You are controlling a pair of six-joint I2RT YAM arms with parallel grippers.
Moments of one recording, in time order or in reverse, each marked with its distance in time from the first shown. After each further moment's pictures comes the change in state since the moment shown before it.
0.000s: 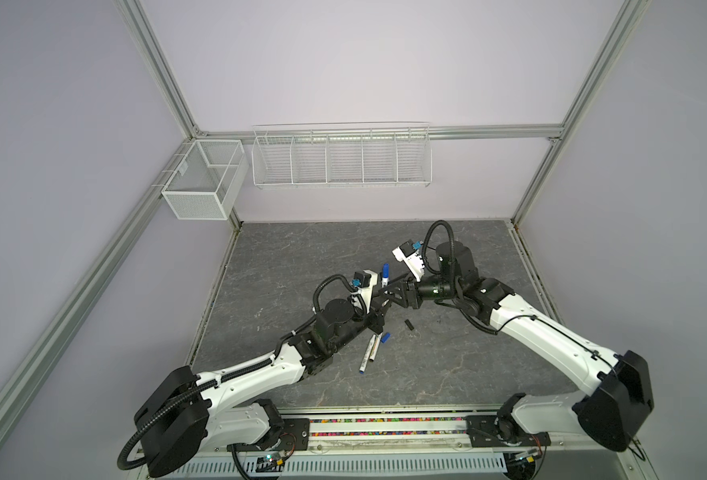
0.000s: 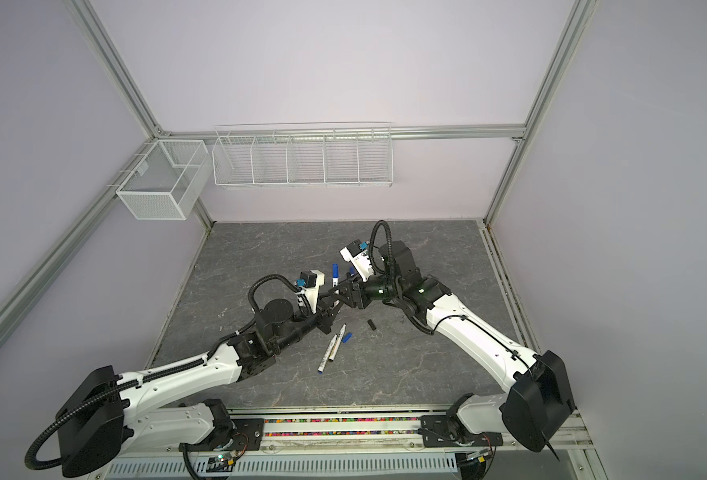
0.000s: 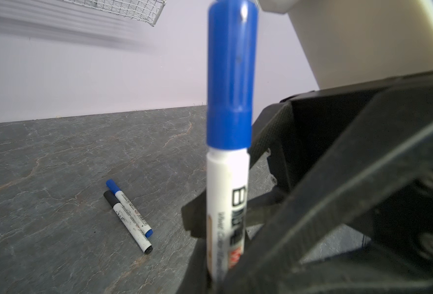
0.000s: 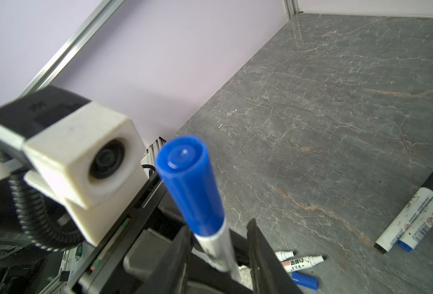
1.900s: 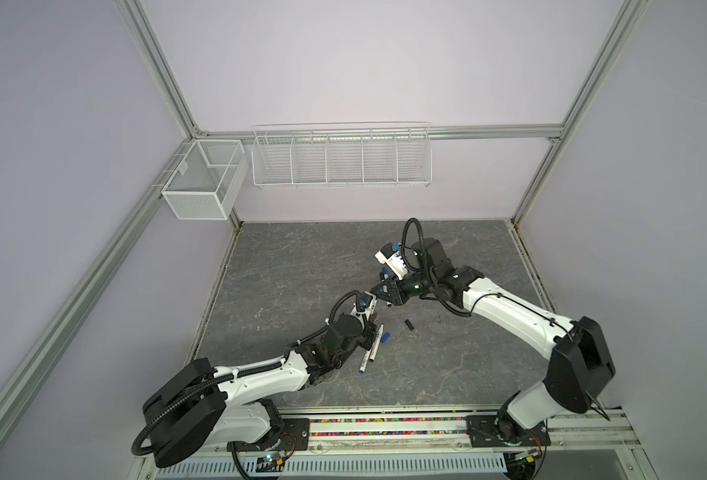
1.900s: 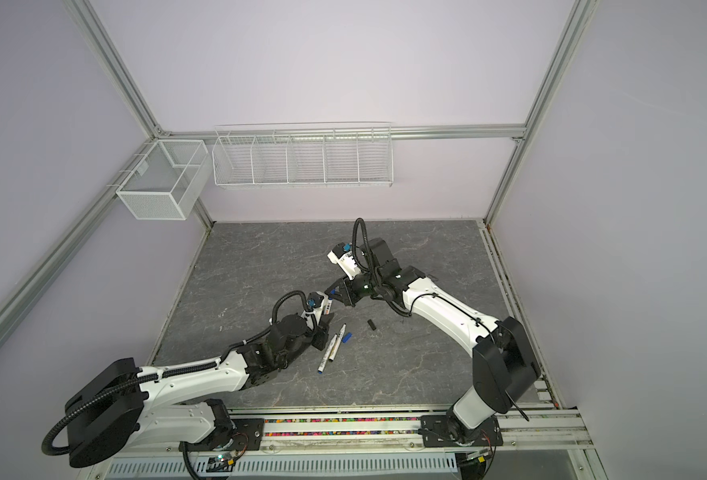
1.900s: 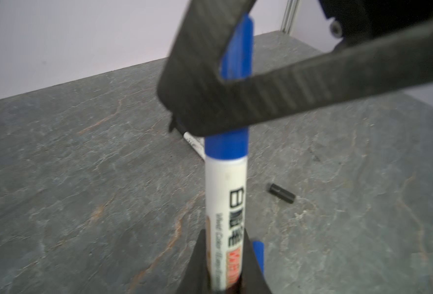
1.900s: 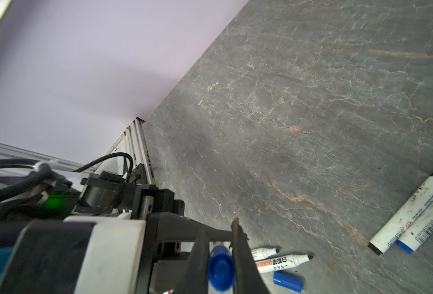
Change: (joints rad) left arm -0.045 0.060 -0.114 -0.125 -0.285 0.179; right arm 0.019 0.261 0.126 -0.108 0.023 -0.095
